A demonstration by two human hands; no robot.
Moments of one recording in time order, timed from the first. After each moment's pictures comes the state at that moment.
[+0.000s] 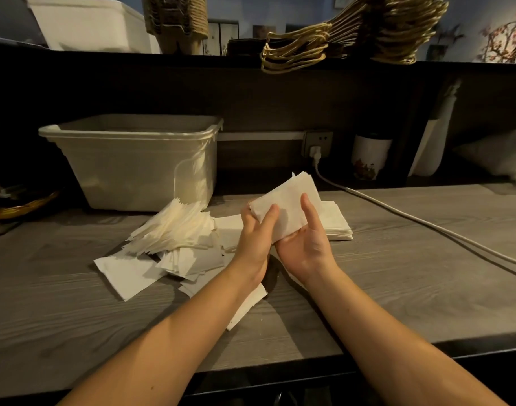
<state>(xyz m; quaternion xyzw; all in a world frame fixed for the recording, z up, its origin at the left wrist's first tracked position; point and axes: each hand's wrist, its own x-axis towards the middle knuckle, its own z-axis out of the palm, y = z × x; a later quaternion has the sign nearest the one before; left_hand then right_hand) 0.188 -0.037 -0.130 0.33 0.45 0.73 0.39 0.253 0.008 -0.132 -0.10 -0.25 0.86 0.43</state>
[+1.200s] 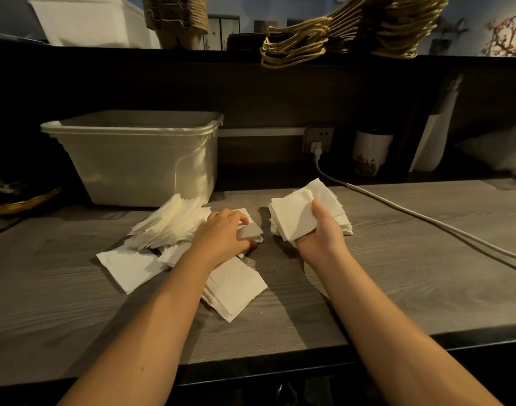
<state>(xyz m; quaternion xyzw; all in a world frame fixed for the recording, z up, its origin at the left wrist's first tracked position) 0.112 -0.045 -0.136 0.58 0.80 0.17 0.03 0.265 0.020 -0.123 -0.28 -0.21 0.79 0.49</state>
